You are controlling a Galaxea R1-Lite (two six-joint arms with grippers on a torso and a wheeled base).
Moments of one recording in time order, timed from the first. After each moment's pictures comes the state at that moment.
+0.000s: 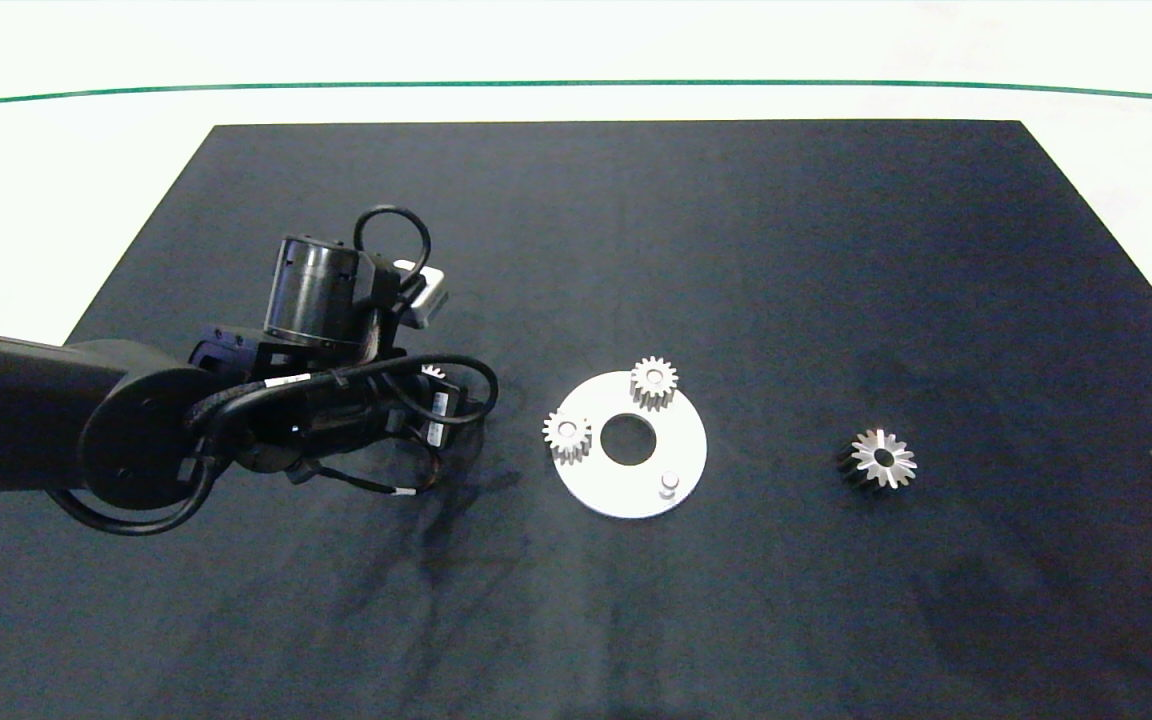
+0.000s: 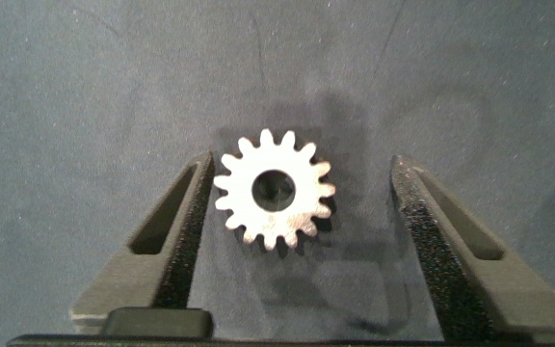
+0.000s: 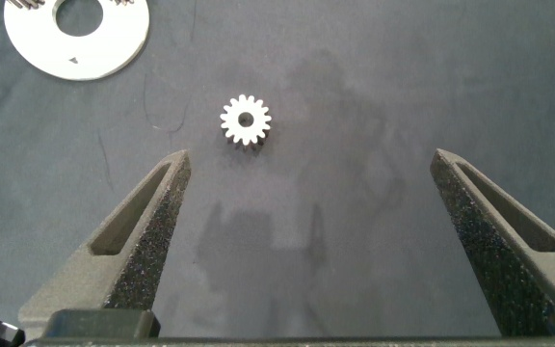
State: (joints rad) left arm -0.47 1.75 -1.09 -0.14 0.23 0.07; right arm 0.36 0.92 -0.94 0.31 -0.13 -0.29
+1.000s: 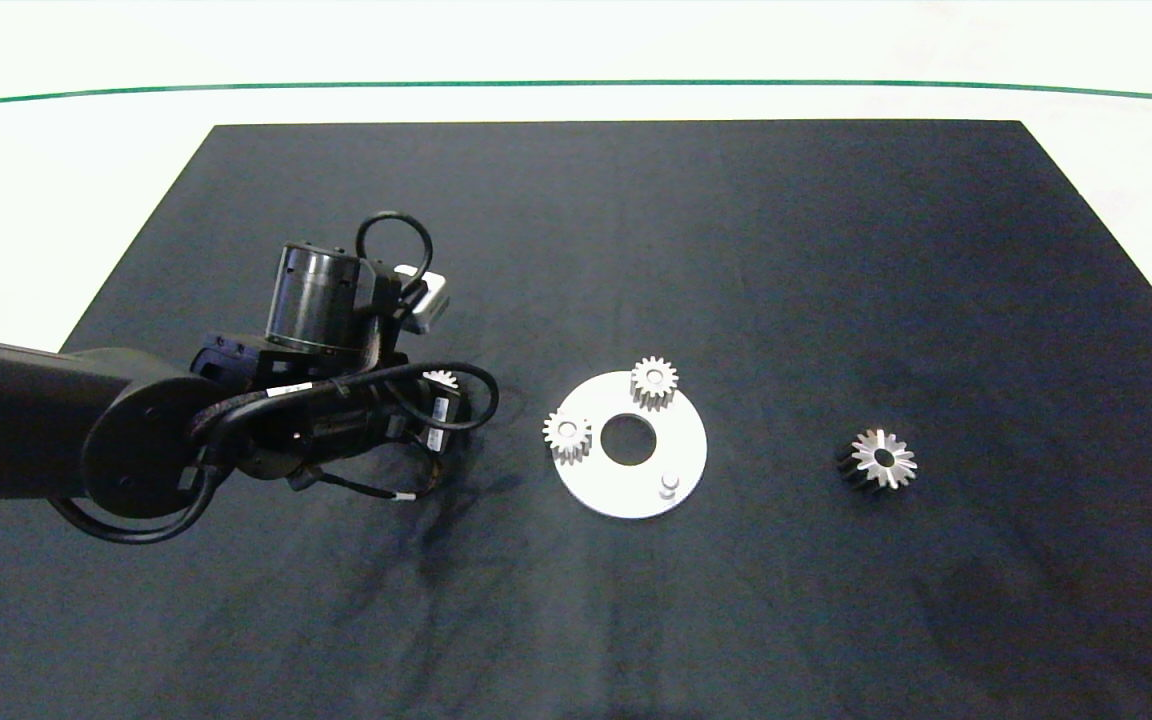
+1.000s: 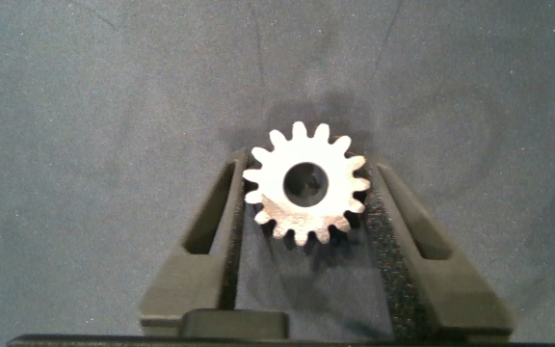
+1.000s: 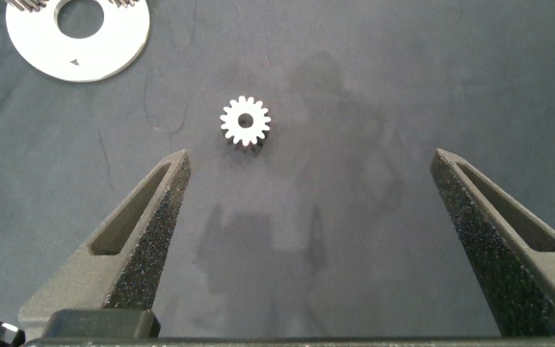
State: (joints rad) left arm -0.47 1.75 -1.07 -0.17 0.24 0.08; right arm 0.36 0.91 -0.94 0.31 -0.13 -0.29
